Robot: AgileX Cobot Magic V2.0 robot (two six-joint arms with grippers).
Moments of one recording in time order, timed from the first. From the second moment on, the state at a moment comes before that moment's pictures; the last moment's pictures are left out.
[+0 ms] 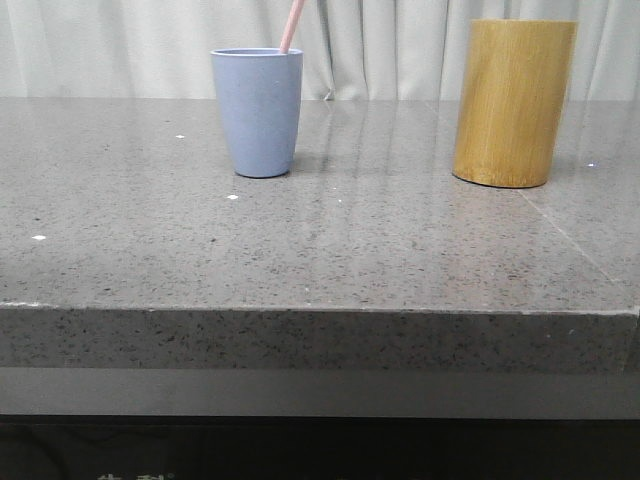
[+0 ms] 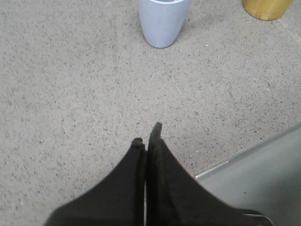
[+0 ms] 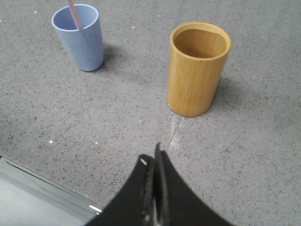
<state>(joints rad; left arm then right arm) -0.41 0.90 -1.12 -0.04 1.00 0.11 0.18 0.72 -0.98 0.24 0.86 -0.18</state>
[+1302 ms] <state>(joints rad) -0.04 0.00 0.00 -0.24 0.03 0.20 0.18 0.72 -0.98 0.24 0.86 -0.18</state>
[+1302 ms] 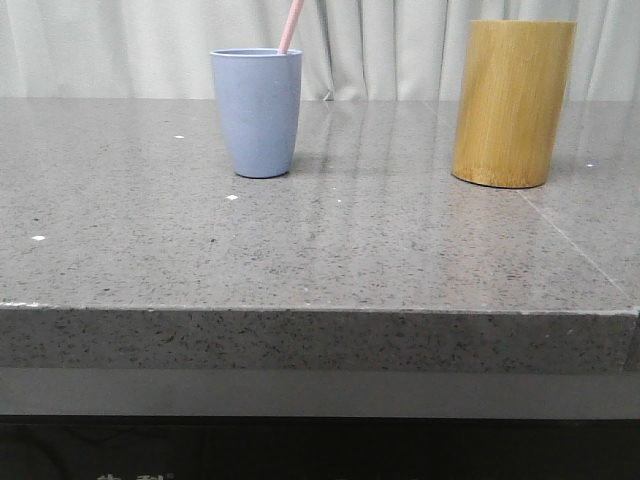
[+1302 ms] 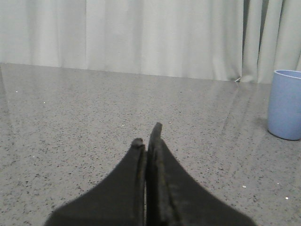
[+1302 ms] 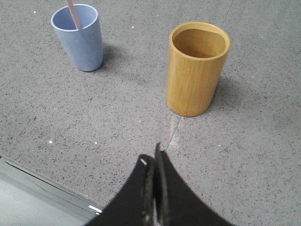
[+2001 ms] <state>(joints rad) -0.04 0.00 0.00 -0.07 0.04 -0.03 0.18 0.72 -0.98 0.24 0.86 -0.18</state>
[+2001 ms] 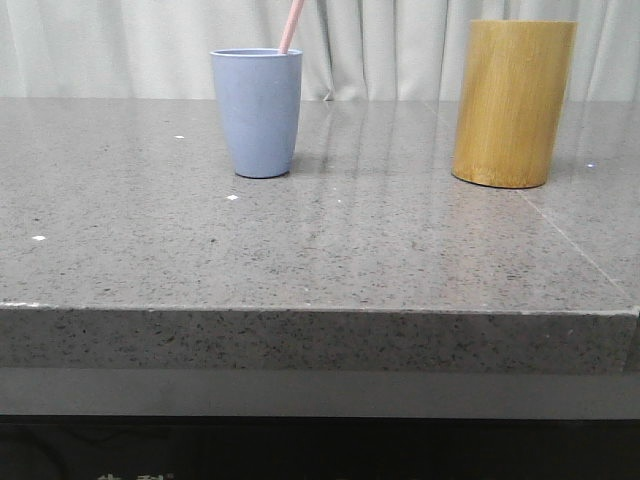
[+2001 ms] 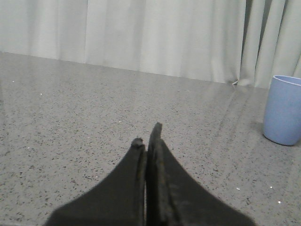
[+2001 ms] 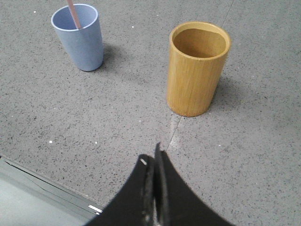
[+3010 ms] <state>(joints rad) -0.06 0.00 0.00 -0.07 0.04 -0.04 0.18 0.72 -0.98 0.24 0.86 -0.18</state>
